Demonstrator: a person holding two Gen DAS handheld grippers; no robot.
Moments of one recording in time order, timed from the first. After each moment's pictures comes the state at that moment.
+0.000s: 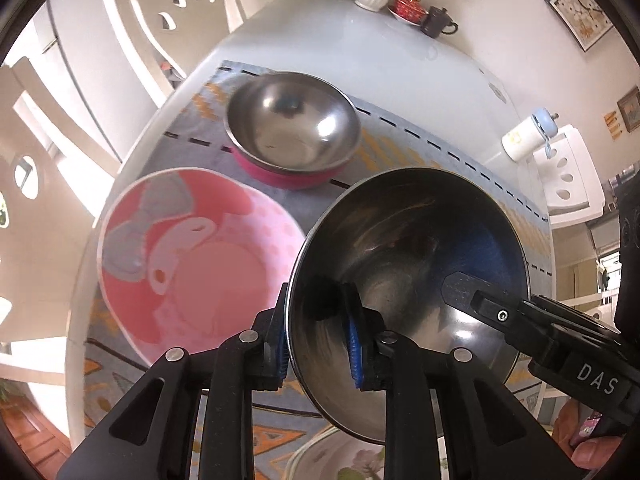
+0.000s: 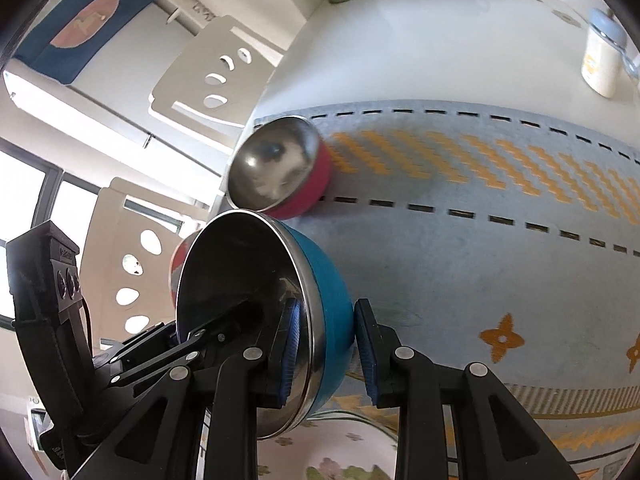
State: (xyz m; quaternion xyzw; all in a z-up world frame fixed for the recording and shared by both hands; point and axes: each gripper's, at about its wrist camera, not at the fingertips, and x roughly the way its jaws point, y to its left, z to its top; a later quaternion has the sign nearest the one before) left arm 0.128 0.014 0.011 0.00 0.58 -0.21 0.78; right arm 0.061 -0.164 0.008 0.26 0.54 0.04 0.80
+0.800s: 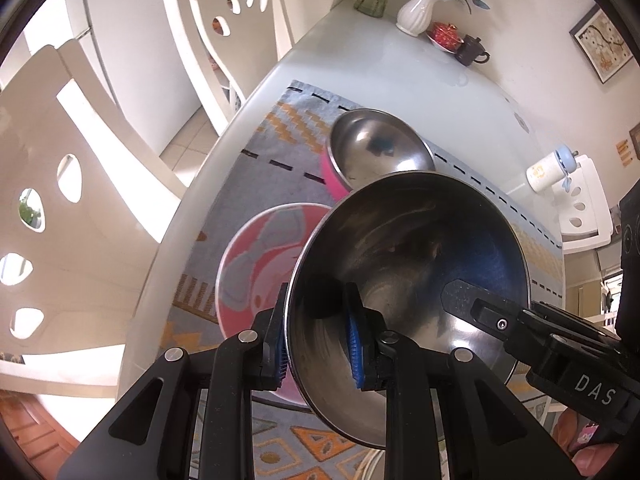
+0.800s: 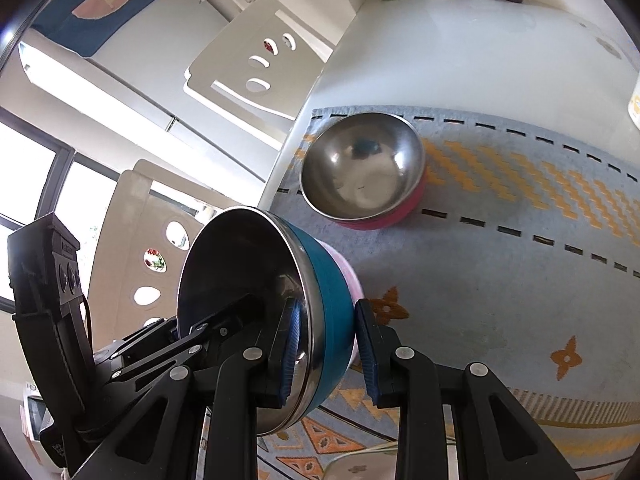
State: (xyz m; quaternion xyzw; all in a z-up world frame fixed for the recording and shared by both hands) left arm 0.164 0.080 0.018 -0.02 0.58 -0.19 0.79; right arm 0.102 -0.089 0.016 0.24 0.55 0.07 0.80
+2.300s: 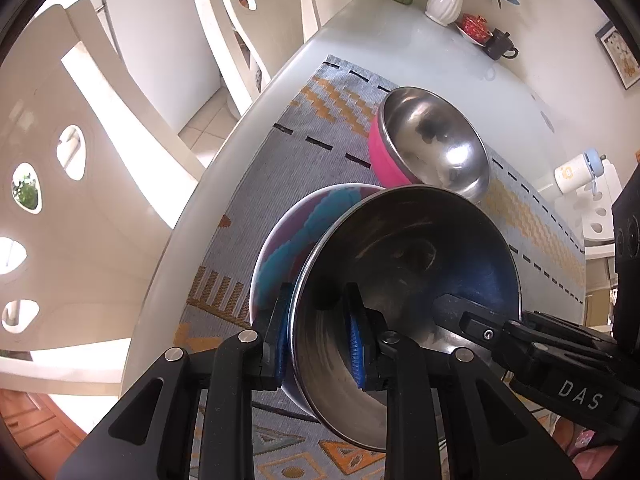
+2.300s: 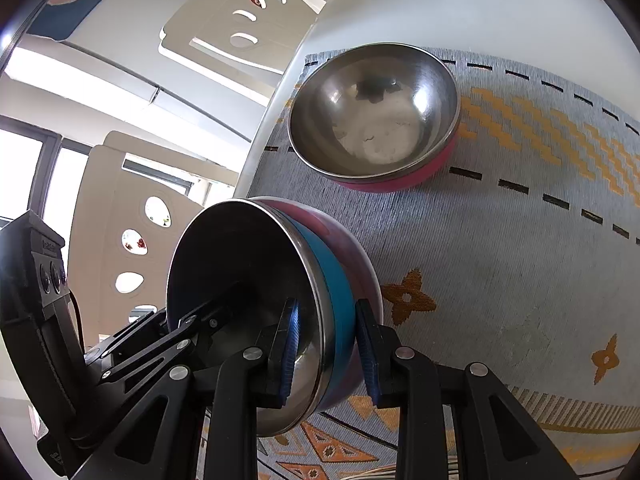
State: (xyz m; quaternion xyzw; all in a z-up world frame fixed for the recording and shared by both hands) left arm 0.179 0.093 -0.015 -0.01 0.60 -0.16 0.79; right arm 0.127 -0.071 -0.034 0.25 0.60 0.08 0.76
